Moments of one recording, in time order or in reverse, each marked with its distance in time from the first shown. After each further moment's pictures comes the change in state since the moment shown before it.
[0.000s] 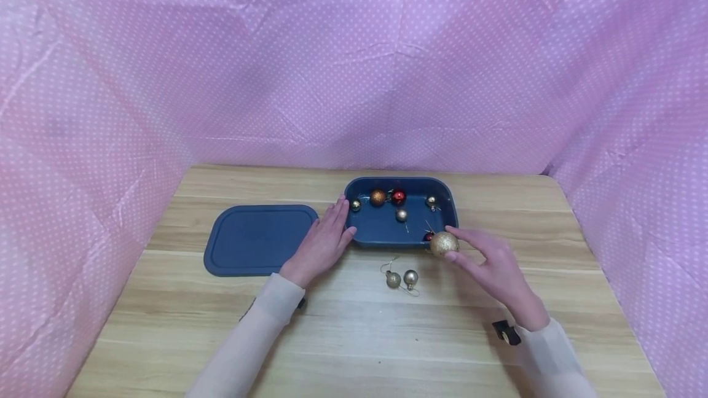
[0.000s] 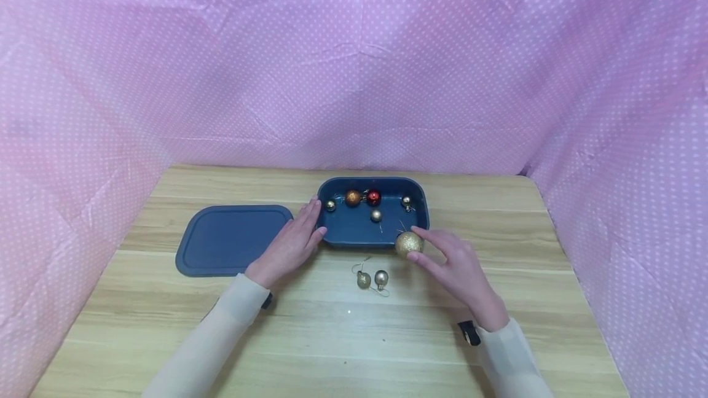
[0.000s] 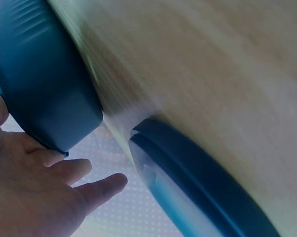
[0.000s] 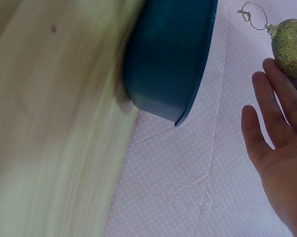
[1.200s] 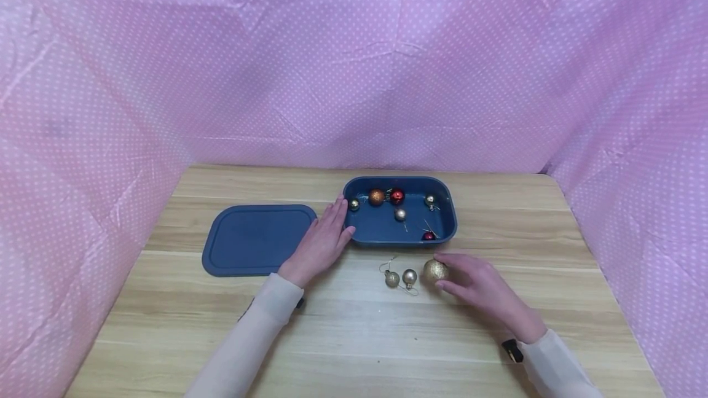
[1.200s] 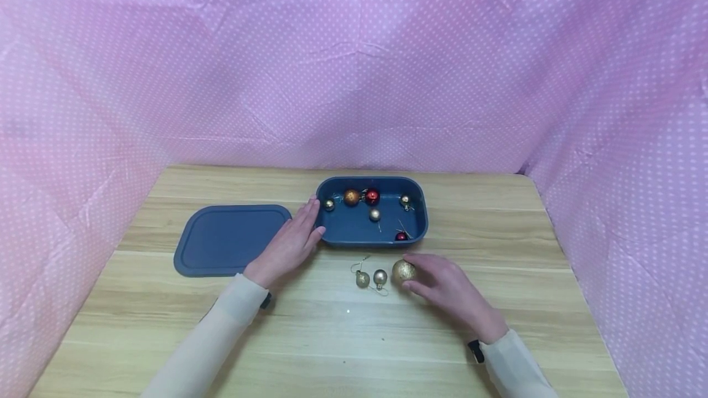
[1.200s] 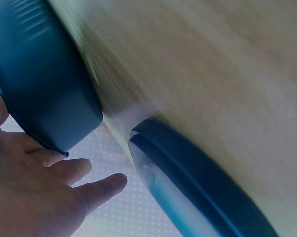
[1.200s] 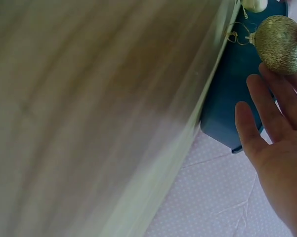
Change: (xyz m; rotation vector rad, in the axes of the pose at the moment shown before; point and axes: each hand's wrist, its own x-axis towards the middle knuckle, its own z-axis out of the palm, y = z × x) left_hand 0.001 -0.002 0.001 0.003 -0.010 0.000; right_hand -0.034 0.014 0.024 -0.031 -0.268 0.043
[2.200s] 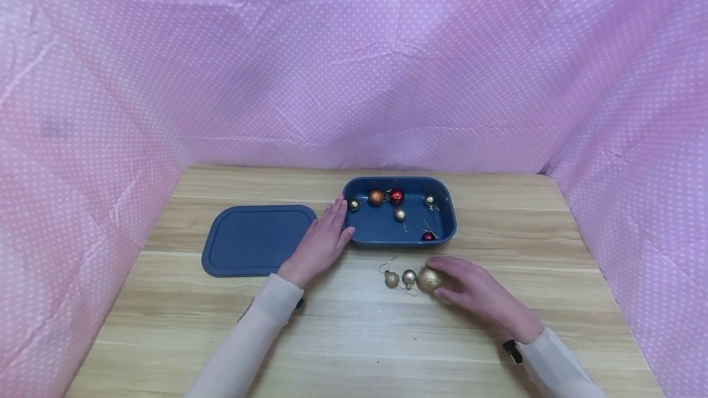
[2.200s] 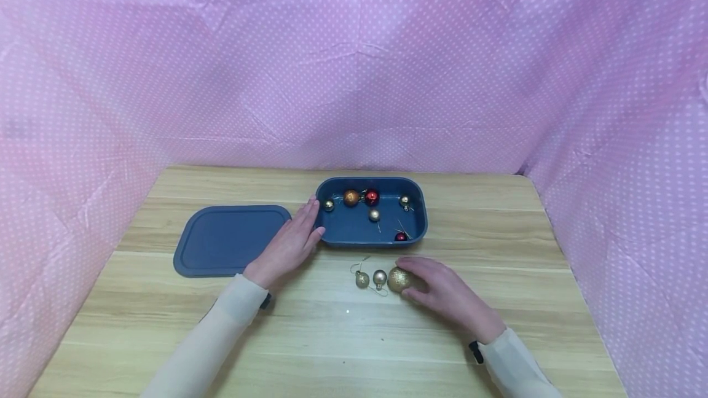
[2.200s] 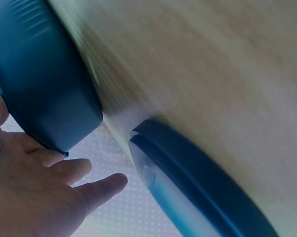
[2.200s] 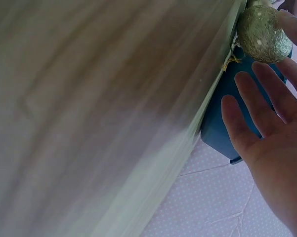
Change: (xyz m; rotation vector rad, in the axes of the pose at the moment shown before) left_hand -0.001 0.001 -0.001 0.005 0.010 0.012; right_hand -0.002 0.002 0.007 0.001 -0.126 -0.024
